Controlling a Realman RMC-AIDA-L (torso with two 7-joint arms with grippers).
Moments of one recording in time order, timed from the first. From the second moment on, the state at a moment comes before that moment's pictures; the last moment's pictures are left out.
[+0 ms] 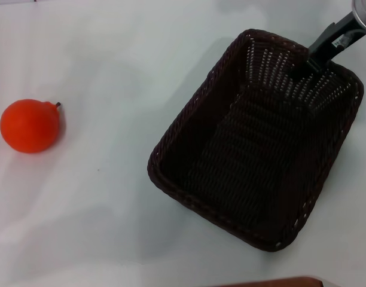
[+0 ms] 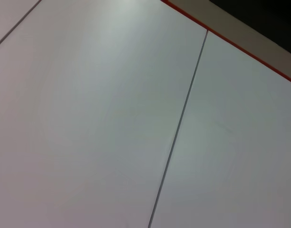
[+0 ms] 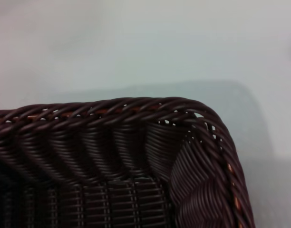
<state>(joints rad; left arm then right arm) -0.25 -2.16 -2.83 -0.34 1.06 -1.83 2.21 0.87 2.01 -0.89 -0.87 0.35 1.48 2.14</state>
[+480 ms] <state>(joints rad) -0.26 -2.16 -2.84 -0.34 1.06 -1.81 2.22 0.83 1.96 -0.67 -0.88 0.60 1.62 2.14</state>
